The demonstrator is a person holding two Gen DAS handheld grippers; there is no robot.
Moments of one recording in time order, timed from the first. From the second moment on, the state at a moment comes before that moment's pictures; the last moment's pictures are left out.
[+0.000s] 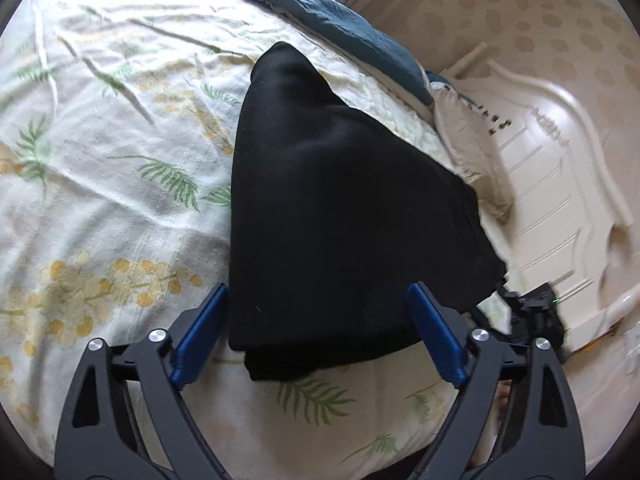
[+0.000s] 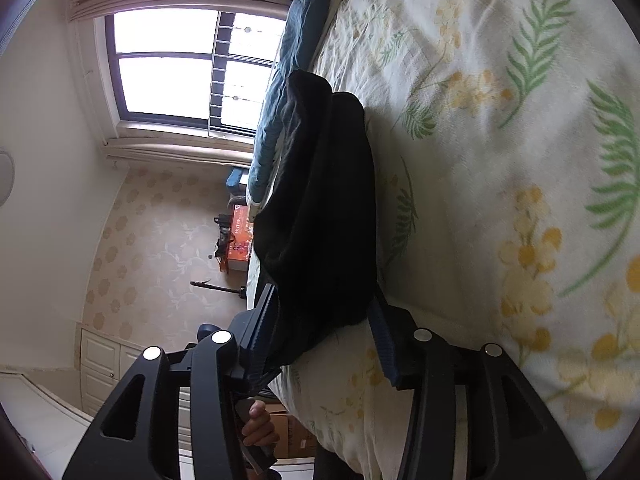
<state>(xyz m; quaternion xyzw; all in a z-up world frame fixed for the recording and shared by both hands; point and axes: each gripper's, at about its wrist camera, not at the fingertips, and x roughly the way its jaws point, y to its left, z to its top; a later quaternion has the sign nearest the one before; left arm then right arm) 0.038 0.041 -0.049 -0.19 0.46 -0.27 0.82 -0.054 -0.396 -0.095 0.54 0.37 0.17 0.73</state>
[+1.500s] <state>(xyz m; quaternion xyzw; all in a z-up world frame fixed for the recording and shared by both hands) -0.040 0.001 0.000 0.01 0.35 -0.09 0.93 -0.083 -0.294 -0.032 0.12 0.42 -0.05 0.90</state>
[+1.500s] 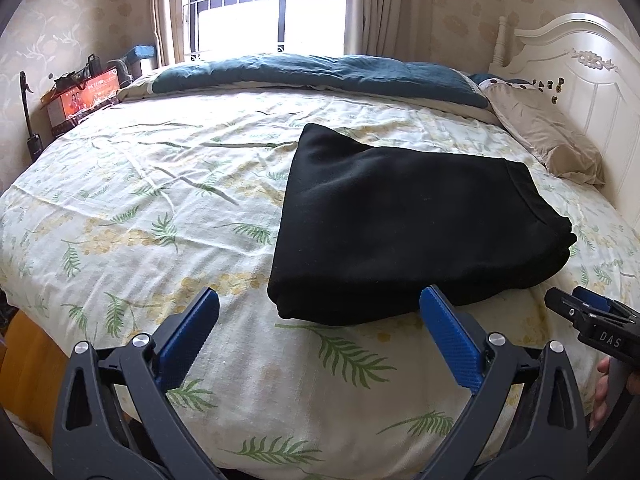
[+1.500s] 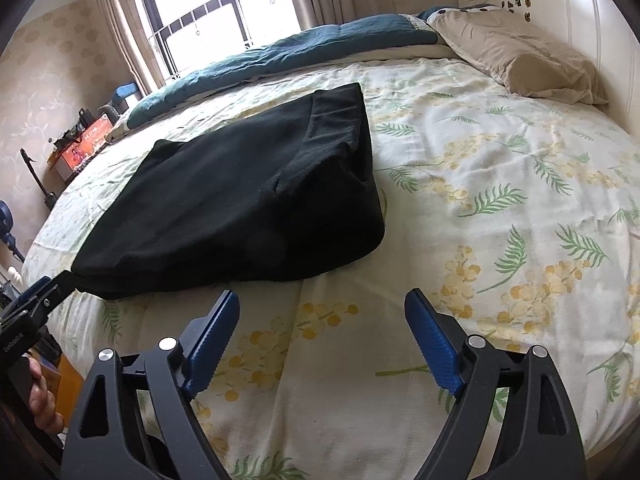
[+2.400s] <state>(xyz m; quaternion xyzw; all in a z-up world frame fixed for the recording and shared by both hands) -0.038 -0.001 -0.003 0.02 0.36 -0.07 0.93 -0.088 -0.292 -0.036 0.12 0.42 -0.05 0.90</state>
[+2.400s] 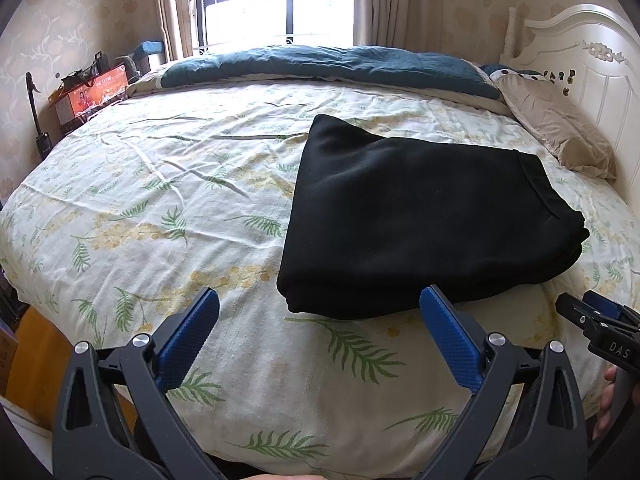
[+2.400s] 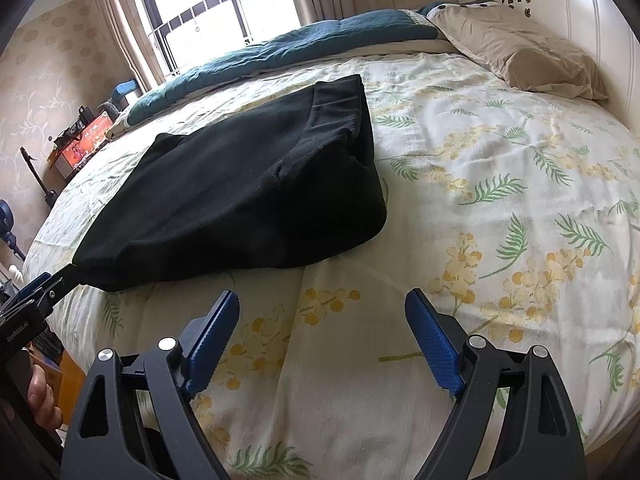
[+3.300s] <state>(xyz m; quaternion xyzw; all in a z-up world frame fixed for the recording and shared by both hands) -0.044 -0.003 -0.002 0.02 0.36 -0.07 0.93 -0.090 -0.289 -0.040 0.12 0.43 -0.04 0.89</state>
